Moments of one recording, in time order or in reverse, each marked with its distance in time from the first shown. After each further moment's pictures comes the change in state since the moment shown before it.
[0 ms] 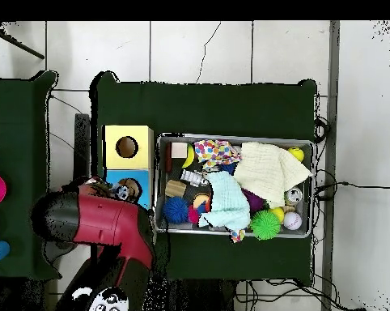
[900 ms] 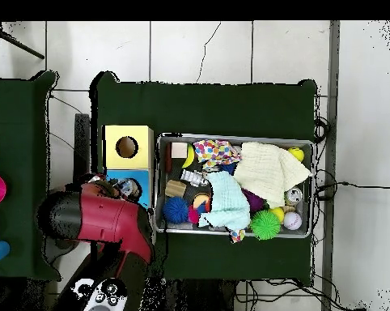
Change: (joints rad) arm 0.008 0.046 0.000 0.000 0.002 -0.090 0.000
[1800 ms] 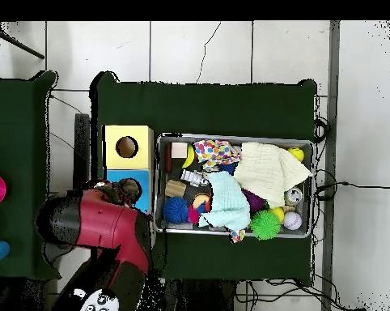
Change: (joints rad) arm 0.052 0.025 -0.087 -0.001 -0.001 0.043 0.001
